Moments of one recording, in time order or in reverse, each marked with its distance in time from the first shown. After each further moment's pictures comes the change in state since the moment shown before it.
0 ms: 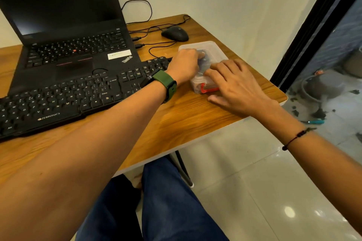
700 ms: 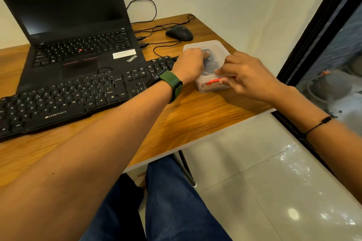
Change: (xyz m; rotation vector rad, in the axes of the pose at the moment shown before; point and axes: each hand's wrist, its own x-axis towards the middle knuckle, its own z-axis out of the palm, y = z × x) left_hand 0.008 -0.007 0.010 0.040 0.012 0.016; right_hand 0.010 0.022 -0.016 0.337 0.056 -0.049
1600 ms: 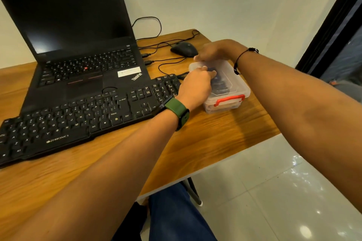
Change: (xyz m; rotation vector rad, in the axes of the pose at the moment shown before) left_hand -0.011 0.008 -0.008 -0.028 -0.017 -0.004; right_hand 0.166 0.050 0.031 0.317 -0.666 0.630
